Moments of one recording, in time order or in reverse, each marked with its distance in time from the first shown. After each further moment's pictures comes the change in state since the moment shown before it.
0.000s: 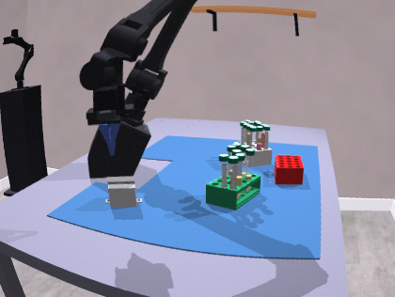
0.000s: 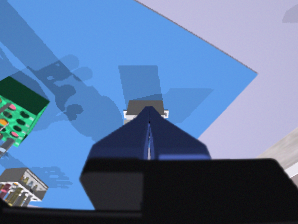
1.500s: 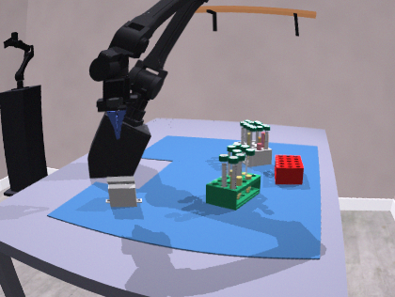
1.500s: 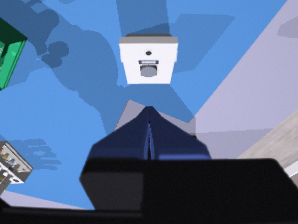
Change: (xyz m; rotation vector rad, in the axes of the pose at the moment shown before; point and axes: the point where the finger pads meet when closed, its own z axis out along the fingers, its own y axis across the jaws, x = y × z) arm 0.127 0.007 -0.003 0.005 -0.015 -0.003
